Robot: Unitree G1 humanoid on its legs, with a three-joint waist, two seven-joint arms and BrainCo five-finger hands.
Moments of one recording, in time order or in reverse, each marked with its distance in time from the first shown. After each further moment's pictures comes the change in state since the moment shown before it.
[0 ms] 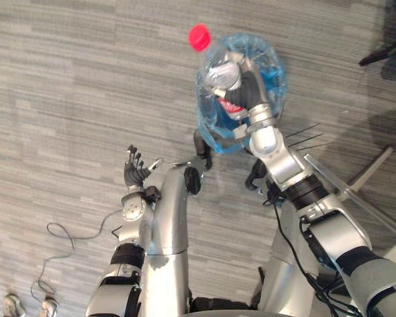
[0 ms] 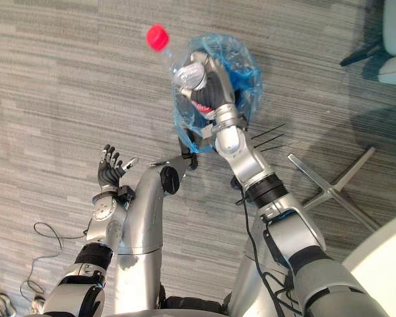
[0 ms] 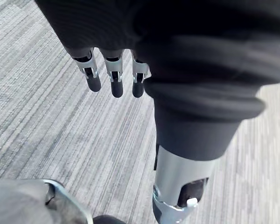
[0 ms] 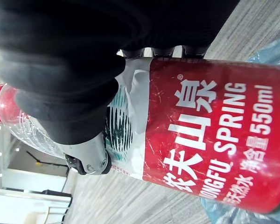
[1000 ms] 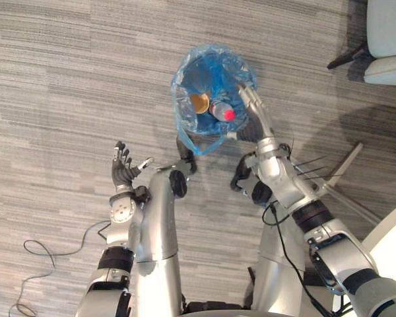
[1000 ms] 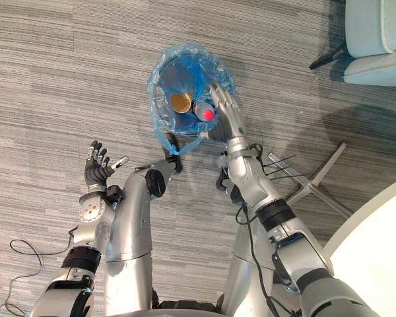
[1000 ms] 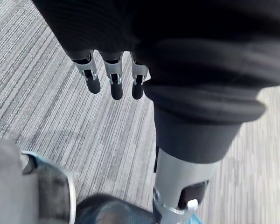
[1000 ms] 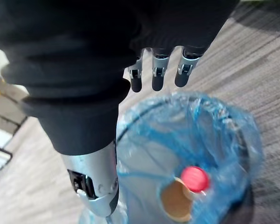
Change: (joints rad) left arm 0.047 0.049 -0.001 -0.025 0.046 0.003 0.000; right arm 0.317 0.024 0.083 0.122 -0.384 0.036 0.059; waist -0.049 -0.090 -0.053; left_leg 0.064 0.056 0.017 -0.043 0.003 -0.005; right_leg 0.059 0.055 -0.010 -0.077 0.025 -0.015
